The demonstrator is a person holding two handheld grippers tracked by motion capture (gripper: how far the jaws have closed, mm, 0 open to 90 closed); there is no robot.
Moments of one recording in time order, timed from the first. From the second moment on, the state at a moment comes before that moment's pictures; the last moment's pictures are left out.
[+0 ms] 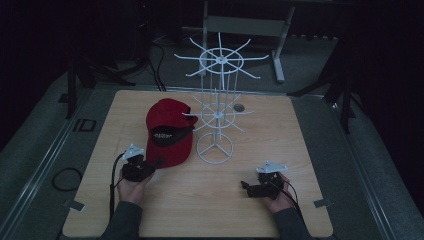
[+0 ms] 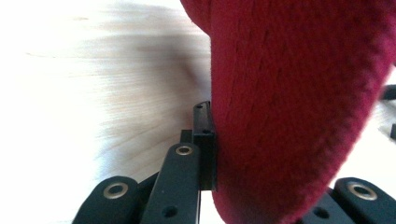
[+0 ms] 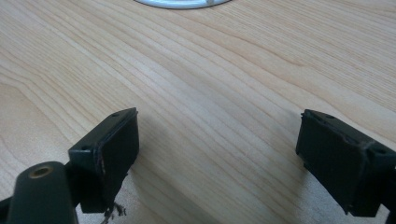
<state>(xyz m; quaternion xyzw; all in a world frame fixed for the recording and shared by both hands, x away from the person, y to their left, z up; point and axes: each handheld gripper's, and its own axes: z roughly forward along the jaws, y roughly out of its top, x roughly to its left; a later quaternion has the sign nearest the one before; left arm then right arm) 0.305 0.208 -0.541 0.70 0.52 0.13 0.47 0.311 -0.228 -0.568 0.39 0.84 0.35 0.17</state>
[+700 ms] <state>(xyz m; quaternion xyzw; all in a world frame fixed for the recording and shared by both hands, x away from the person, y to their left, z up) 0.296 0.225 -0.513 0.67 0.52 0.19 0.49 0.311 -0.228 -0.569 0.38 0.84 0.35 0.17</state>
